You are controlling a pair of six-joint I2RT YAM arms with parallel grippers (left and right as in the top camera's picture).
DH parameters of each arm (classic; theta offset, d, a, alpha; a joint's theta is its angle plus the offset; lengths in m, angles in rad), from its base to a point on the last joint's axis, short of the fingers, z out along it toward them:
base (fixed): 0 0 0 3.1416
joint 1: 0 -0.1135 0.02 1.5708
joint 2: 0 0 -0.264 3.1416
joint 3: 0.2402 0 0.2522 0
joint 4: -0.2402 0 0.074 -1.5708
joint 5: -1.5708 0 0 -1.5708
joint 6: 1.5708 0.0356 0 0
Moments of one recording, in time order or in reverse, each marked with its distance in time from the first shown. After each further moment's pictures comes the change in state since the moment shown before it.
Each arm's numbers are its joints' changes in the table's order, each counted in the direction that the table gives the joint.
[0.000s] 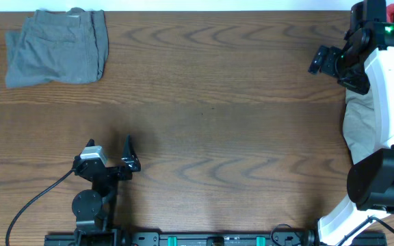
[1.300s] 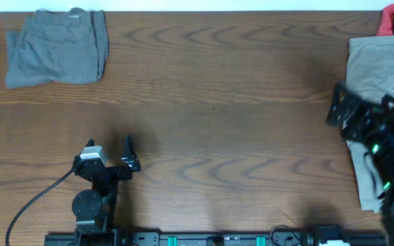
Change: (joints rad) left arm 0.000 0.000 0.000 -0.001 0.005 0.000; right arm -0.144 -1.078 -0.597 0.476 -0.035 -0.056
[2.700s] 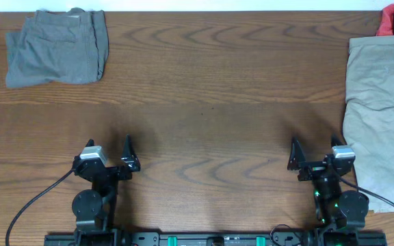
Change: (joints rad) left arm 0.000 0.000 0.000 0.000 0.003 0.000; right arm 0.082 -0.782 -1.232 0.750 0.195 -0.224
